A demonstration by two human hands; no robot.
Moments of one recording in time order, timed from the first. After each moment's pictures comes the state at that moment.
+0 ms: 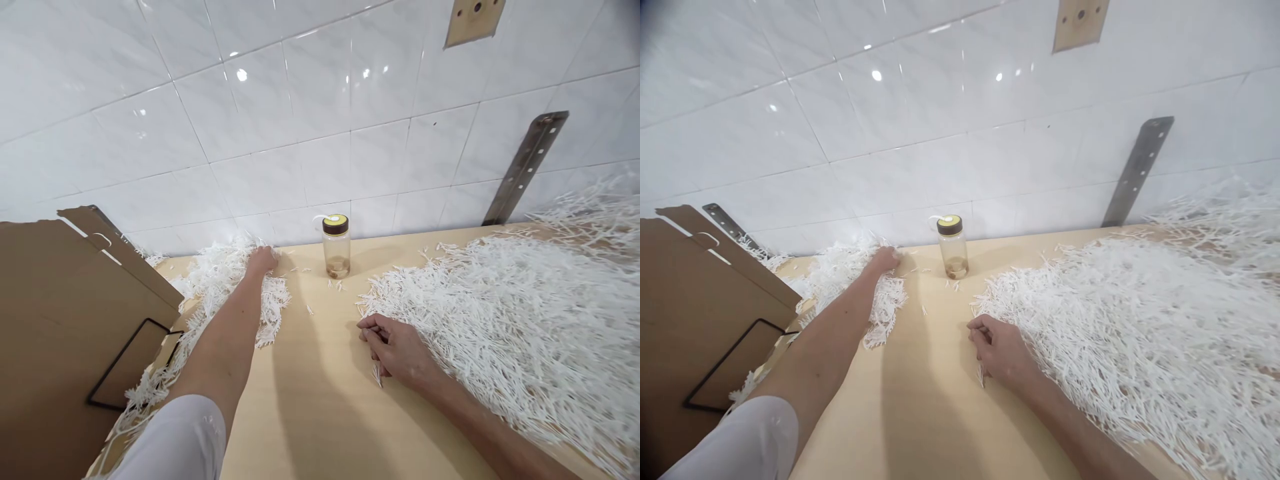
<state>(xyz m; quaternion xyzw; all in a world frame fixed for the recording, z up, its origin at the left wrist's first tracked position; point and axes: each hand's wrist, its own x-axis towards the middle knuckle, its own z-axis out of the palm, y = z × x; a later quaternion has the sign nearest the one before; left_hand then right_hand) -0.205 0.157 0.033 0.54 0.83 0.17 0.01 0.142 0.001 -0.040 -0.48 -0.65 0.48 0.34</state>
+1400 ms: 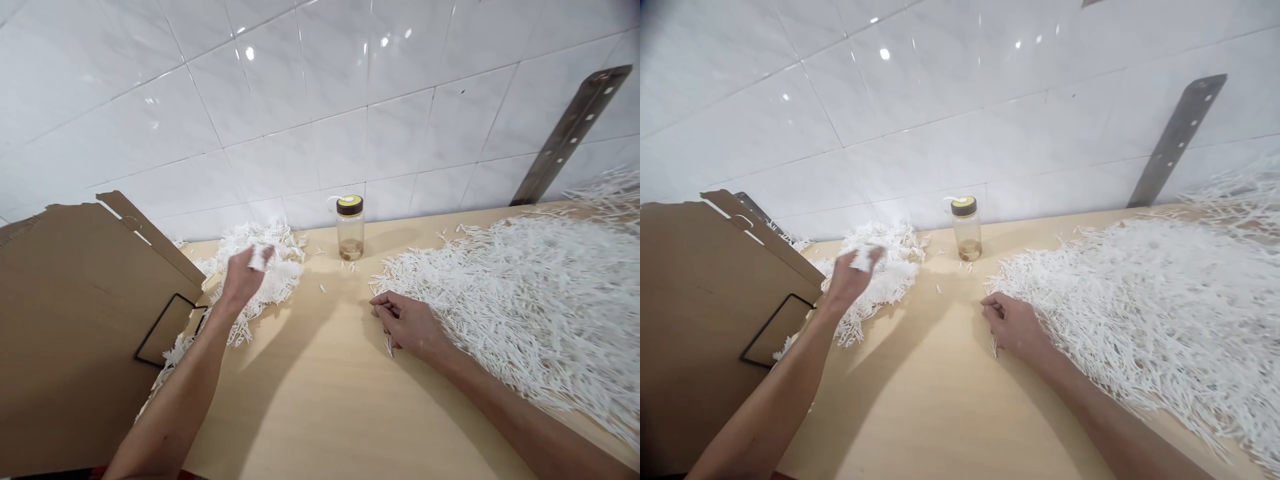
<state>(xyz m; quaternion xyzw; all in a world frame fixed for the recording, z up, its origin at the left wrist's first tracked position) -0.170 -0.029 0.080 0.64 0.67 0.36 -0.07 0.143 -0.002 -0.035 -0.49 -0.67 0.44 0.34</state>
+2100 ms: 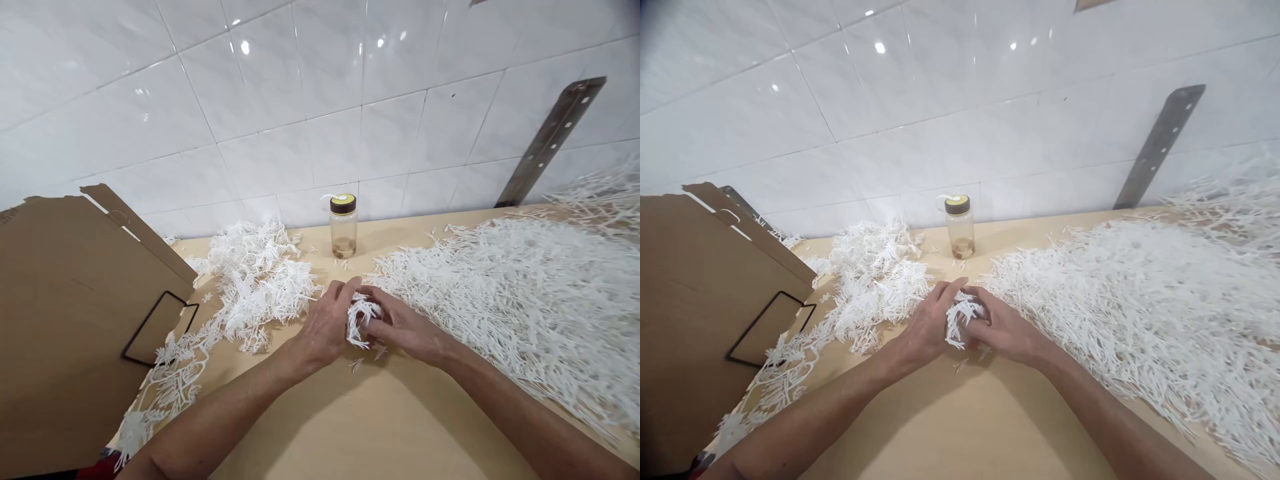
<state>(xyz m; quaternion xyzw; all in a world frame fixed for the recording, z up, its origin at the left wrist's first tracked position) -0.029 -0.062 0.026 0.80 0.54 0.26 0.10 0.150 -0.021 0.011 -0.30 -0.66 0.63 0.27</state>
